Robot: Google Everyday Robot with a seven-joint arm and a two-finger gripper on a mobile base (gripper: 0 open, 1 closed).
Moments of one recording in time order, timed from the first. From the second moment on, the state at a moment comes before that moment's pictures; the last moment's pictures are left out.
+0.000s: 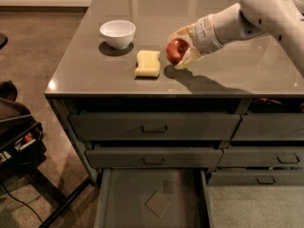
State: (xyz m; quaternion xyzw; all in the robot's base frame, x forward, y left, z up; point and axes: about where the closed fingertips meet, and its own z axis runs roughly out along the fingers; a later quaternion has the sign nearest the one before) arm 0.695 -0.097 0.891 -0.76 0.48 -0.01 0.44
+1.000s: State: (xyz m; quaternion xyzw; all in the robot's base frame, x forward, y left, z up) arm 0.695 -0.097 0.891 -0.76 0.48 -0.01 0.44
